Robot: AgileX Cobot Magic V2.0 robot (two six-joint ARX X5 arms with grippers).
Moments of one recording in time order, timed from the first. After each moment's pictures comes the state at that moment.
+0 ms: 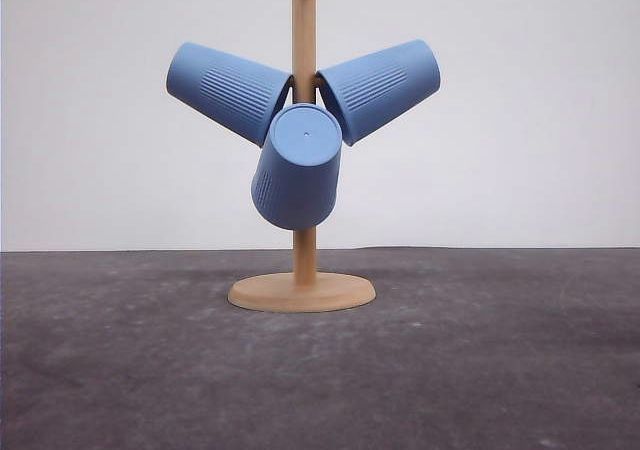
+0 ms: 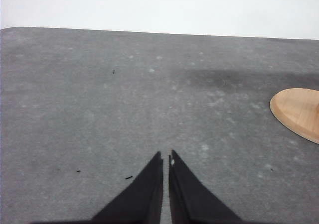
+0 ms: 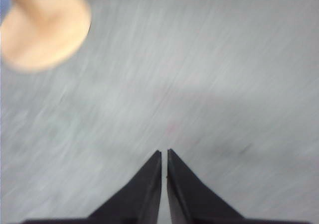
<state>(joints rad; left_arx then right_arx) -0.08 0.01 0.03 -0.18 -0.03 -0.05 -0.01 0.76 0.68 -0.59 -0.28 -0.07</state>
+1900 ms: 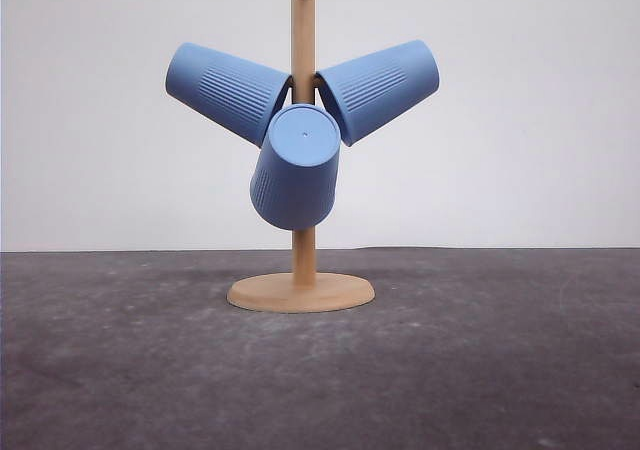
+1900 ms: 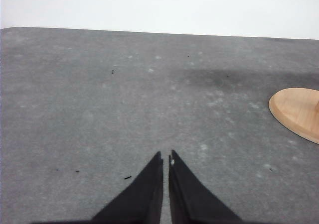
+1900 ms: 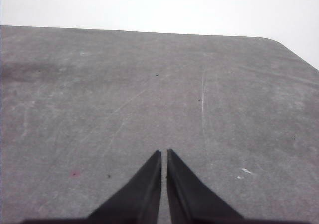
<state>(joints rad) -0.08 0.01 0.03 -0.18 -0.03 -0.05 -0.01 0.00 0.02 -0.17 0.03 0.01</state>
